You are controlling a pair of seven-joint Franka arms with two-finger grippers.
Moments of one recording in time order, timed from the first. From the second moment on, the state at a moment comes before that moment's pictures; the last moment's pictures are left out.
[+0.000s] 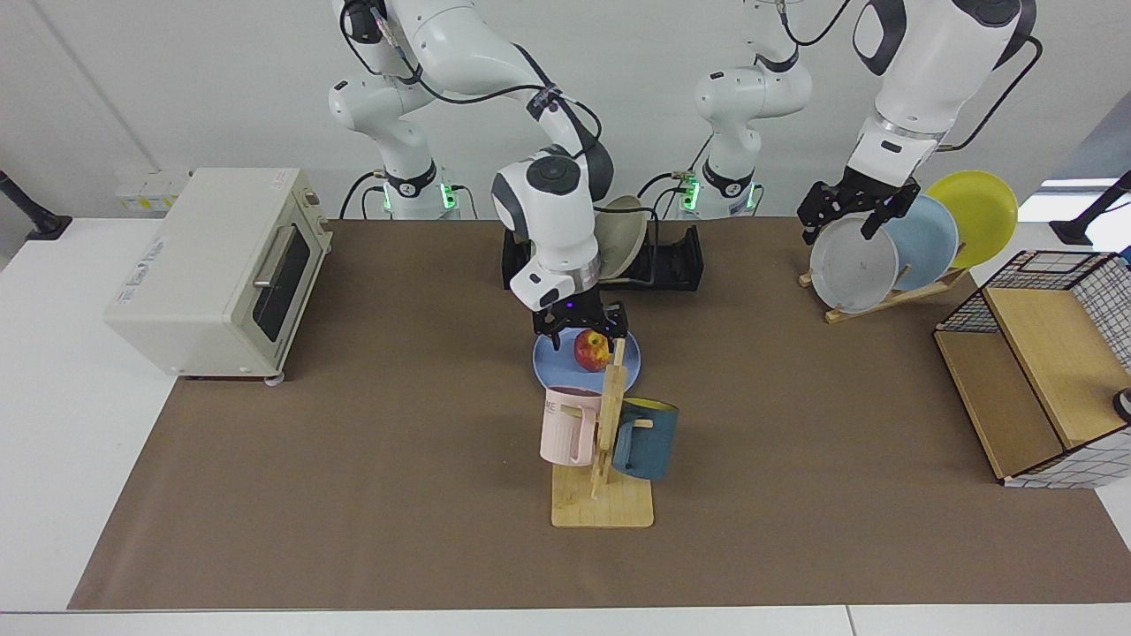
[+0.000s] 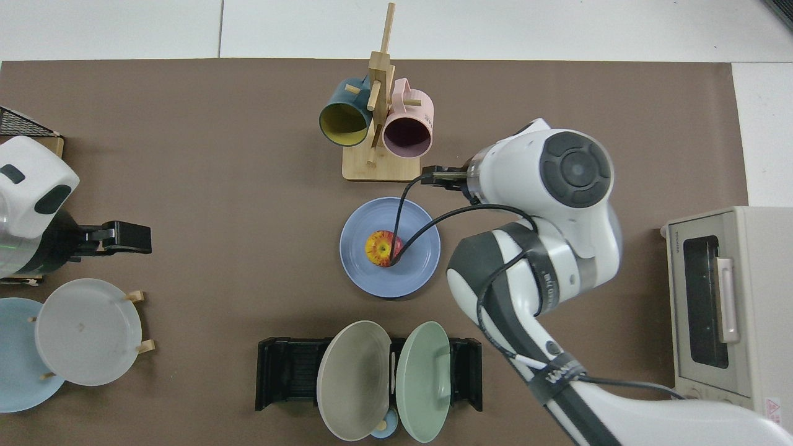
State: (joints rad) left arm 0.10 -0.15 -0.17 -1.83 -0.04 1.69 -0.13; right arm 0.44 0.25 -0.11 -1.75 0.10 2.26 0.41
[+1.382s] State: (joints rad) left arm 0.10 -0.15 -0.17 -1.83 -0.04 1.69 -0.13; right arm 0.13 -0.03 -0.10 -1.75 0.04 1.81 0.08
